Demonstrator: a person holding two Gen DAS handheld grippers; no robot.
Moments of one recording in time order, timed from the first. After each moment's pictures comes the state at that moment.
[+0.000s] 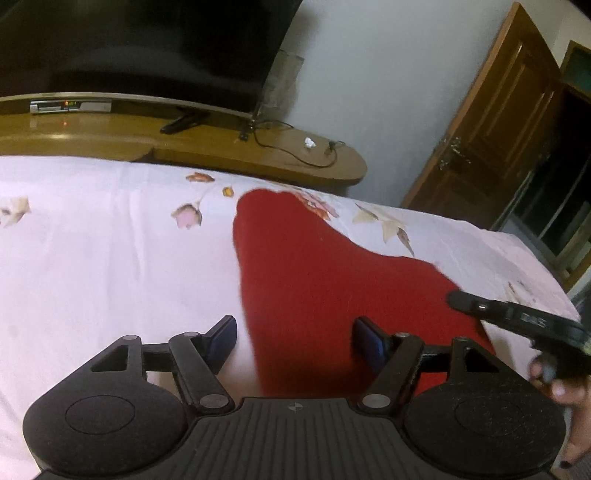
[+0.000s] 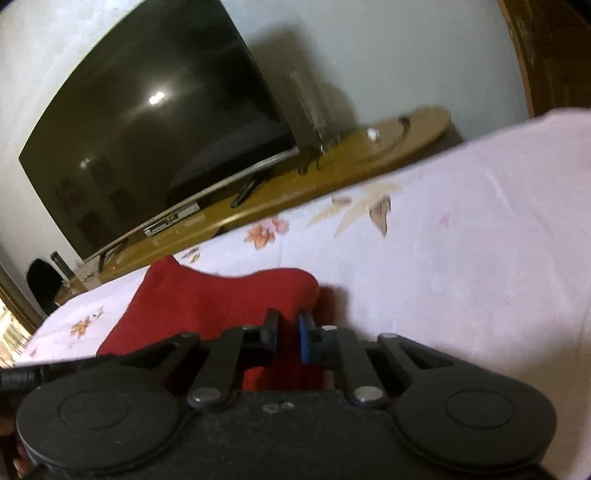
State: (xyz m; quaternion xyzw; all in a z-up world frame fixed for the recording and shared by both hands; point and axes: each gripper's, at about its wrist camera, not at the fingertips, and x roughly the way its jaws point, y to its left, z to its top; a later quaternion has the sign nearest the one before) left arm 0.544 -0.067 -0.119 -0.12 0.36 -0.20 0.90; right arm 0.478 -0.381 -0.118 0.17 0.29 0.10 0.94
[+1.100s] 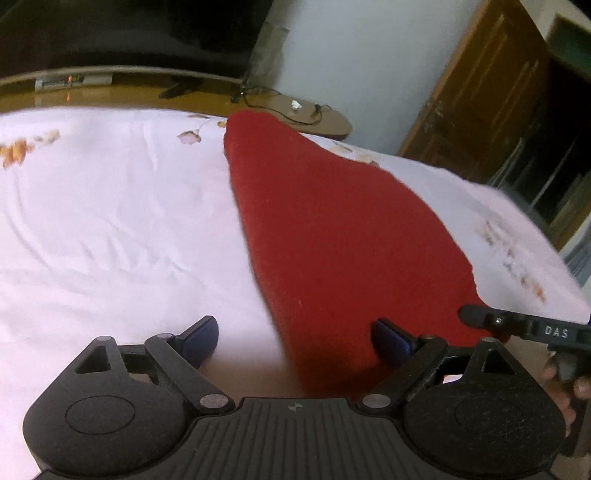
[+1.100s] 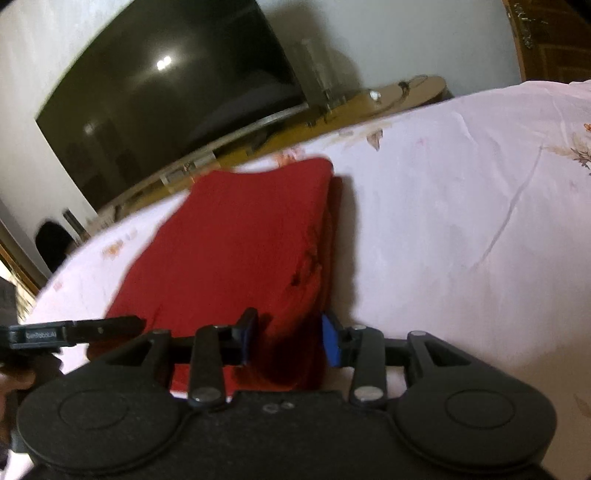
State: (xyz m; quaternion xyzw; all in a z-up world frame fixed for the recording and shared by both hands) left arm 0.436 -0.057 -0.141 -0.09 0.39 -0.22 0.89; right arm 0.372 -0.366 -0.124 0.15 0.37 0.11 0.91
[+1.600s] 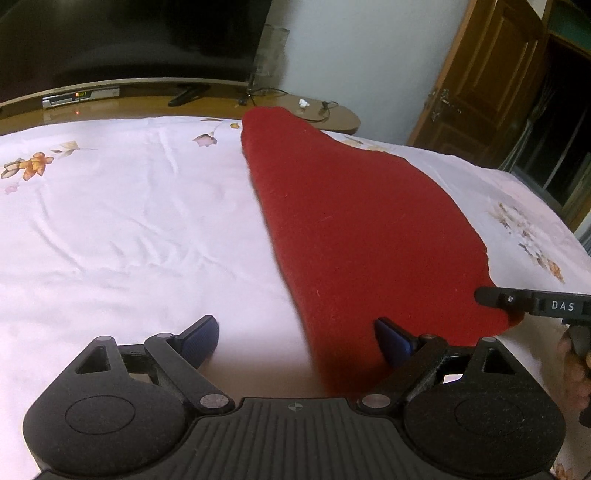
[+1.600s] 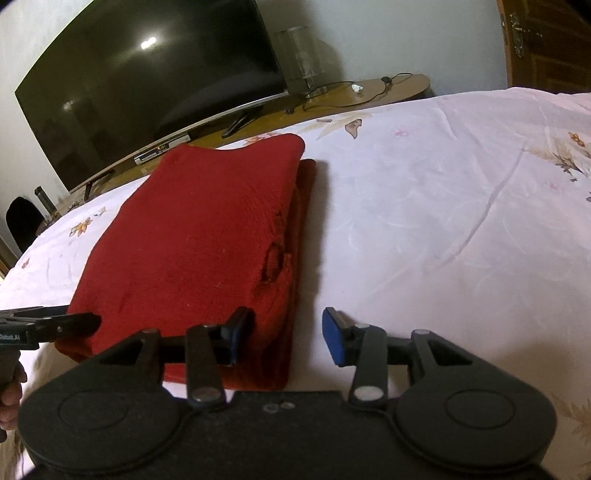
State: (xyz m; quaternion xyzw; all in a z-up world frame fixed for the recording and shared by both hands) left arm 0.425 -0.044 -0.137 -0.05 0.39 -0.20 0.90; right arm 0.374 -0.366 -0.131 0.12 0.38 0.08 0.91
